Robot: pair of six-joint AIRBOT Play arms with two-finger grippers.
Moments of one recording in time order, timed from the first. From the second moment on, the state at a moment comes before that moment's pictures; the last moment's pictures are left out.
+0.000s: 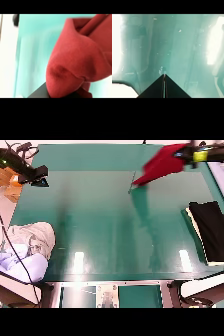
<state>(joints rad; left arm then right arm) 0.12 -1.75 1.99 1.28 -1.61 -1.61 -0.36 -1.70 1.95 -0.62 1.32 1.52</state>
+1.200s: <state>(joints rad) 0.12 -1.75 1.99 1.28 -1.64 -1.61 -0.99 -1.48 1.42 -1.59 1.74 1.82</state>
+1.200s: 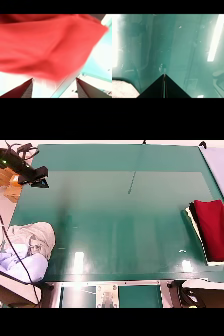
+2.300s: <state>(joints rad) -0.07 -1.03 1.09 1.20 -1.43 -1.65 -0.17 -0.98 0.85 -1.24 1.23 1.56</state>
